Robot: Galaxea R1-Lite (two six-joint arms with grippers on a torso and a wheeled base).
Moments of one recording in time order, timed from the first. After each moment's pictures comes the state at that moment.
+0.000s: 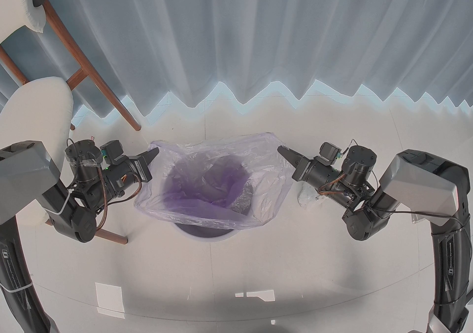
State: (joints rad) left arm -0.12 2.12 -0.76 -1.35 -0.36 -0.29; right arm 0.23 2.42 -1.10 -1.45 0.39 0.51
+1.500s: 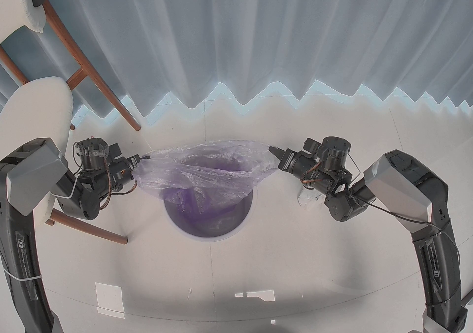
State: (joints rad) left arm -0.01 2.30 -1.07 -1.02 -0.36 -0.38; right arm 0.22 2.58 -1.52 -1.04 0.33 0.58
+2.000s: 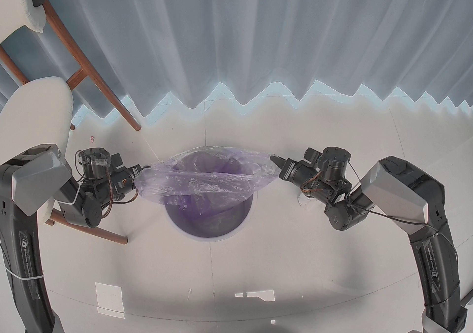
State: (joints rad) left arm -0.01 2.33 -1.02 -1.06 -0.36 -0.38; right arm 0.22 2.61 -1.45 -1.13 0.31 0.58
